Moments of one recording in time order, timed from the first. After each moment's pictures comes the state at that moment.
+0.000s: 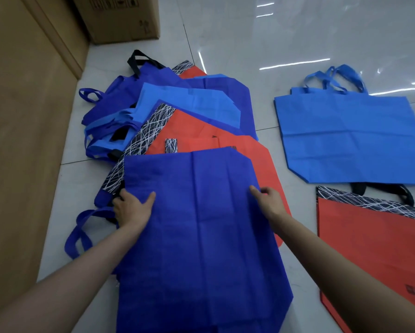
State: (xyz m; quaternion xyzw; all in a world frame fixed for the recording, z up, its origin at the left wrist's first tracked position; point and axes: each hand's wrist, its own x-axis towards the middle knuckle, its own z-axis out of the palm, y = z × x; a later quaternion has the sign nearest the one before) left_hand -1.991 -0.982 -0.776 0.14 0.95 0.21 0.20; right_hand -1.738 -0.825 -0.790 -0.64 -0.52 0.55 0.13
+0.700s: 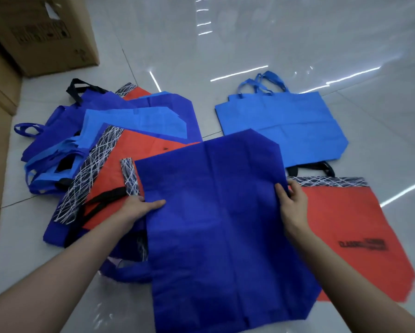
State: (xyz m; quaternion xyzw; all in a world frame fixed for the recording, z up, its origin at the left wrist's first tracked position) left_hand -1.933 -0.915 -0.745 0.26 0.80 0.29 0.45; right_hand -1.603 -0.842 -0.744 -0.58 -0.49 0.43 0.48
